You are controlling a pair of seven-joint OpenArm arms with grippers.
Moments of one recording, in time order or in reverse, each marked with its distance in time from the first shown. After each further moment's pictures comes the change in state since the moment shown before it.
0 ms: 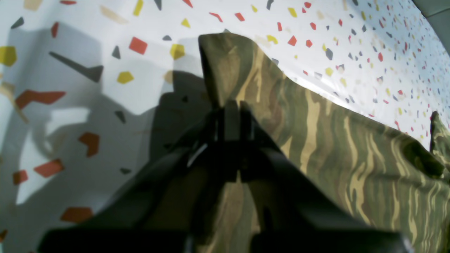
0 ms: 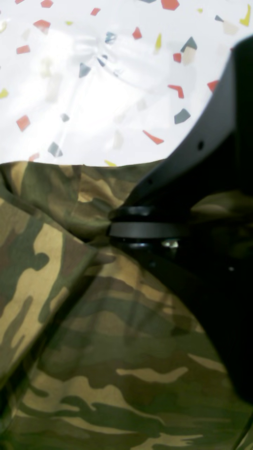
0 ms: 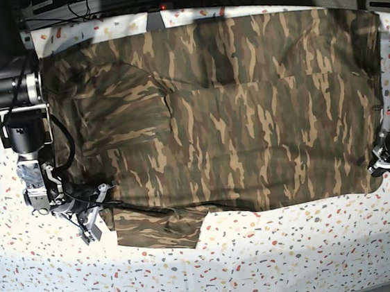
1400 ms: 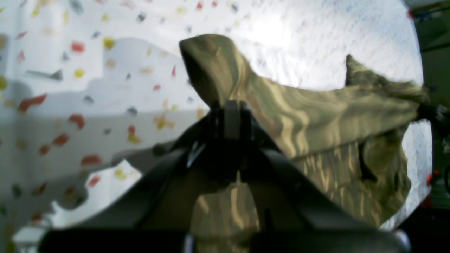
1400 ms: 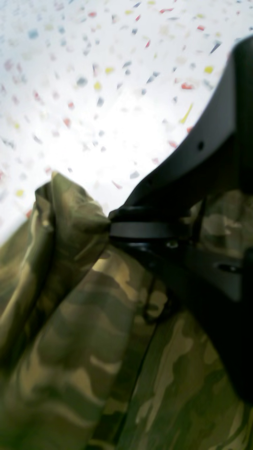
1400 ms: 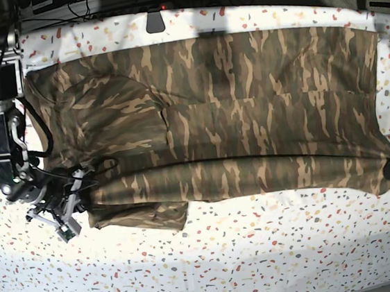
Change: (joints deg) left arm 10.4 -13.7 0.4 31.3 -28.7 -4.3 41.0; right arm -20.0 8.2 7.4 43.4 8.3 3.7 -11.6
